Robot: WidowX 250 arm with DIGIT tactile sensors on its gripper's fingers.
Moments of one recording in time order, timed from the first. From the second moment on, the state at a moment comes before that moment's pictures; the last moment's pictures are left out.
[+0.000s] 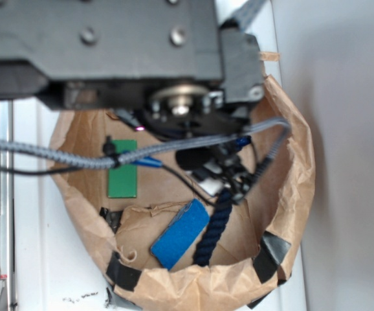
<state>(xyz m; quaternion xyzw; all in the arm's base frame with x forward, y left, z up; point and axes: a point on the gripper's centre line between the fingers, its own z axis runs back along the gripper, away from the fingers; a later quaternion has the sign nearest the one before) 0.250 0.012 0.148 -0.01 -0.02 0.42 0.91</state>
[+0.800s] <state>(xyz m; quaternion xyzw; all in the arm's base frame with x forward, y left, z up) 0.250 0.002 0.073 0.00 -0.04 0.52 0.85</state>
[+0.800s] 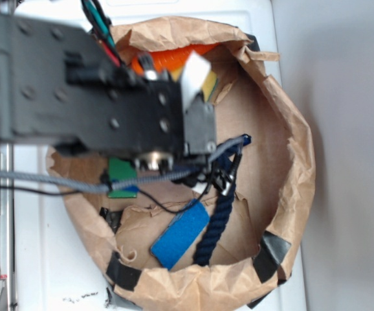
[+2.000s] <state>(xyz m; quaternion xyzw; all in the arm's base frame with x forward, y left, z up) 0.218 0.025 0.049 0.10 -0.02 0.51 0.85</state>
